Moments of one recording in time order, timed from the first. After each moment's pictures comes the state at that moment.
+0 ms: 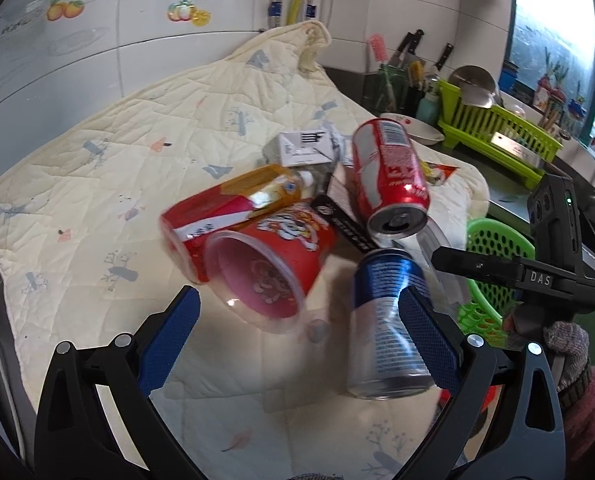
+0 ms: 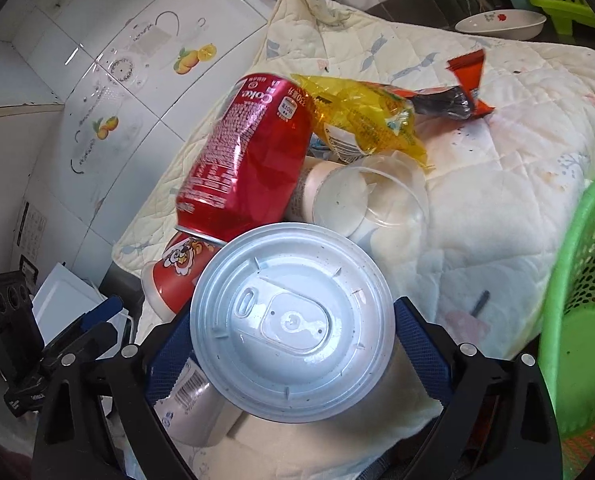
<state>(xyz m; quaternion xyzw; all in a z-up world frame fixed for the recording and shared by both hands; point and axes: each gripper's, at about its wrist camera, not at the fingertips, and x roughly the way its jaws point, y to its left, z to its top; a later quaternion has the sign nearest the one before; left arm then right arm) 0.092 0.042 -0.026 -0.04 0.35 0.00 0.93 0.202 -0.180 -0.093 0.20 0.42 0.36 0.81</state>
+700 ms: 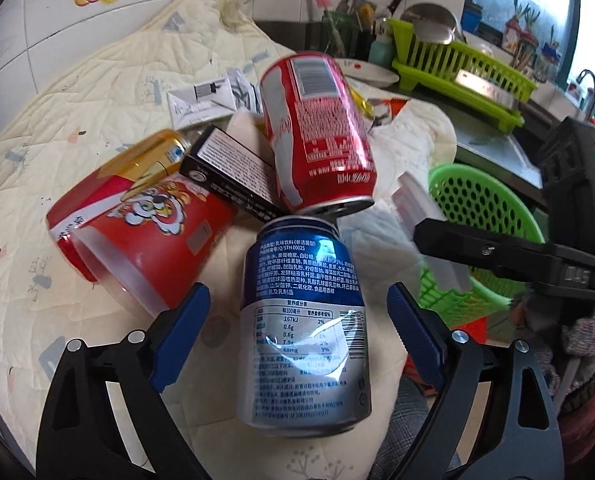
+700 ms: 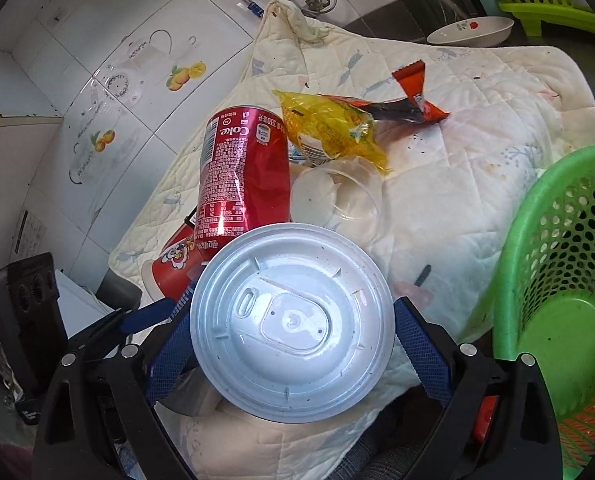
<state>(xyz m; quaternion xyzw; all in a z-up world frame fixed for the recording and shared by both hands) 0.135 -0.026 -0.064 0.01 0.42 -0.07 0.90 0.186 -0.208 -0.090 0.20 0.41 0.34 0.82</state>
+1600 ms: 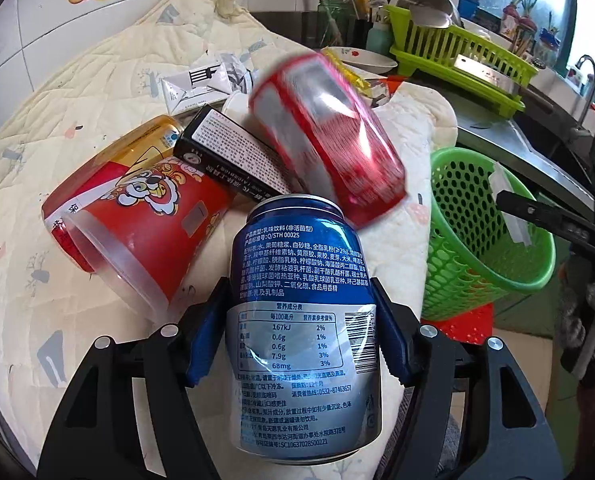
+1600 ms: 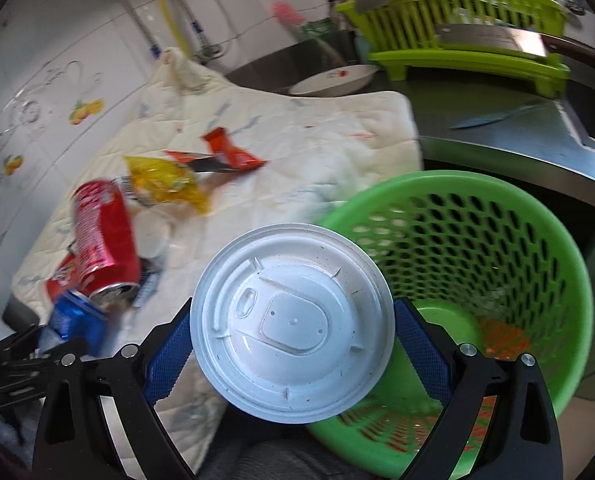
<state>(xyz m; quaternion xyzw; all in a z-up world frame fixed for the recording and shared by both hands) 0.129 -0.030 -0.069 0.02 0.43 -0.07 0.90 0.171 -0.315 -0.099 0.14 0.40 0.12 0.90</state>
